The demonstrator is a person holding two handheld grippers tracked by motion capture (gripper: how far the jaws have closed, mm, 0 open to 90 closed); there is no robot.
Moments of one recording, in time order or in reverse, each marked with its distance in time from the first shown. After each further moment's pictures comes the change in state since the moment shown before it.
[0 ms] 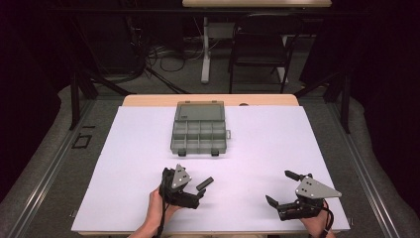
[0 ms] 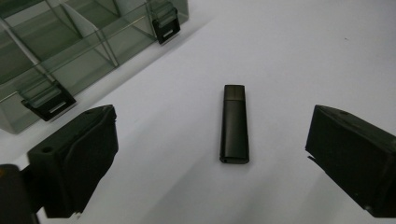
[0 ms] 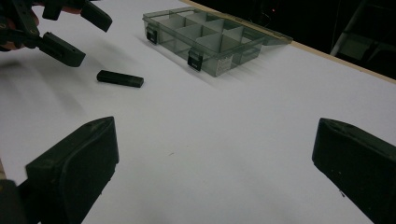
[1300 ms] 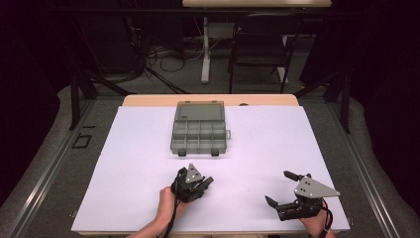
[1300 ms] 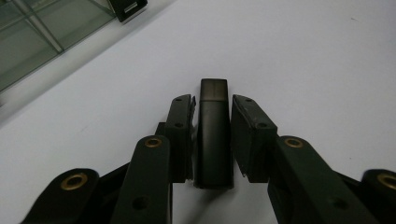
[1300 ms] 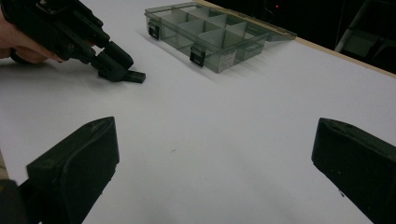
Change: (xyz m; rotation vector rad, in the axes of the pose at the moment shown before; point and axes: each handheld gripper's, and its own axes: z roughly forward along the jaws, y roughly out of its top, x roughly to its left) left arm -0.006 0.004 0.036 0.087 -0.069 -0.015; right arm 0.000 -0.001 0.002 0.012 0.011 0.001
